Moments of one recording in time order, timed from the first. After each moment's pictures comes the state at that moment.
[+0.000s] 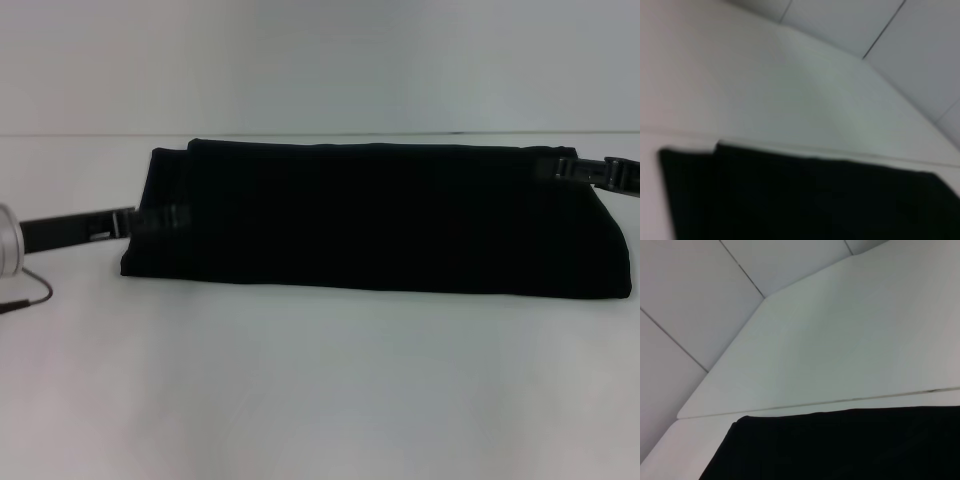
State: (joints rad) left arm -0.59 -2.09 0.47 0.79 2.25 1.29 -2.04; right arm 0.69 1.93 -0.48 -0.55 -2.16 -1.27 2.01
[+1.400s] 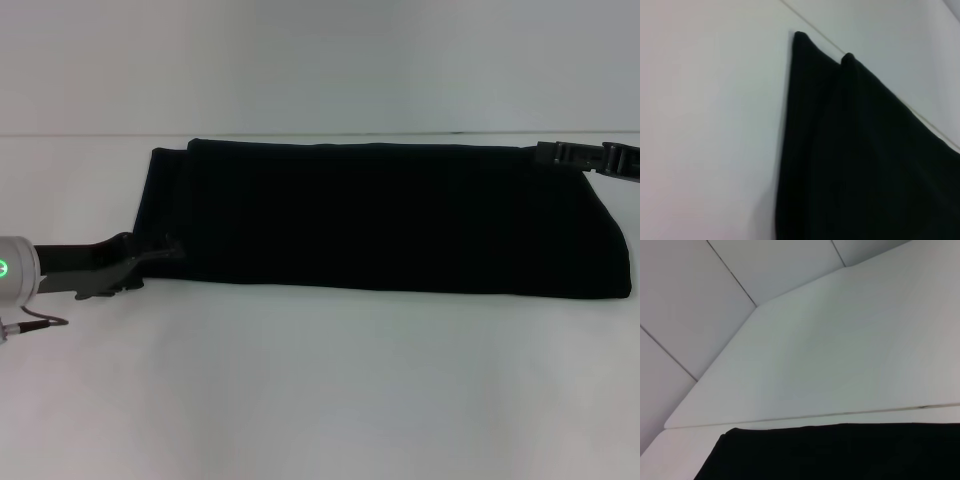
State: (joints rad) left arm -0.65 -2.06 0.47 0.64 2.43 1.16 -2.50; right arm 0.71 1.93 -0.48 -0.55 -2.16 -1.22 2.01
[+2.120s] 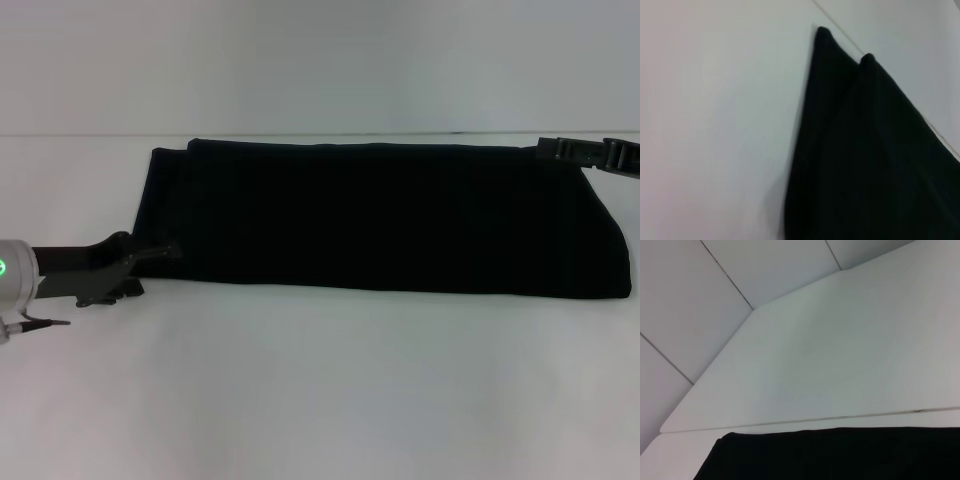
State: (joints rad) left arm -0.64 -2.06 0.47 0.64 2.44 1.16 -2.63; right arm 0.71 1.93 -0.48 -0.55 -2.16 -1.21 2.02
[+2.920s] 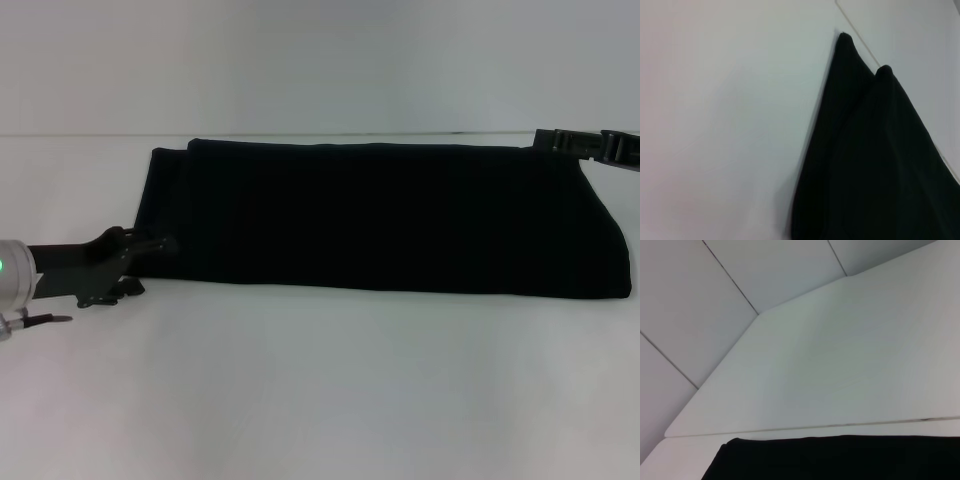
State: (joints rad) left arm -0.65 -2.05 0.42 0.60 2.43 1.15 -2.68; right arm 0.72 1.93 -0.48 -0.55 -2.14 -1.21 2.01
